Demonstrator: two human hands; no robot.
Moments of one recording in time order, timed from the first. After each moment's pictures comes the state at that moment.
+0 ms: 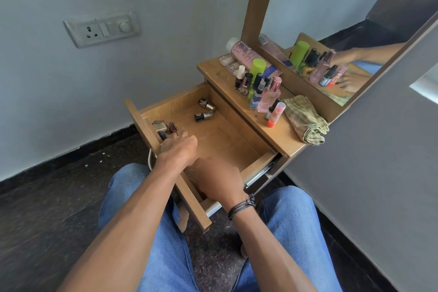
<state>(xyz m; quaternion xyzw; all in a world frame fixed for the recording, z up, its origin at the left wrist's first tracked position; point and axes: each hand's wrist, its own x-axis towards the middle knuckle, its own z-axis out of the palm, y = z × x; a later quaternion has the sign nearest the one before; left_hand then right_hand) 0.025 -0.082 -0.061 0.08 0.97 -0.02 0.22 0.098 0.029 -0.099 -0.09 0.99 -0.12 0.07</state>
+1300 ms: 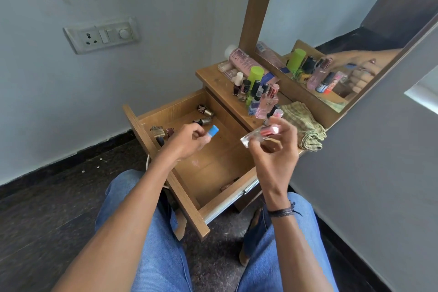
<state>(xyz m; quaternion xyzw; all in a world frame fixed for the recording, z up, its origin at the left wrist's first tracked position) -0.001 -0.089 -0.070 0.05 0.87 0.45 0.19 0.100 0.102 -0.034 0.07 0.75 -0.55 -0.35</state>
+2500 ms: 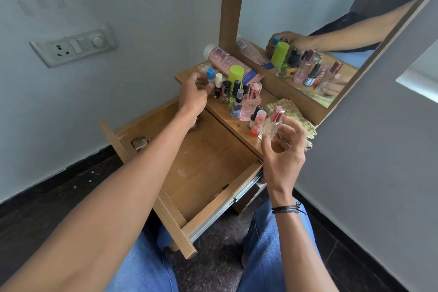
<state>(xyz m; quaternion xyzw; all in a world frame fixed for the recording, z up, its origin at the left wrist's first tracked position) -0.102 0.008 -0.029 -0.01 0.79 0.61 -0.02 0.080 0.156 -0.064 0.15 0.76 -0.48 -0.41</state>
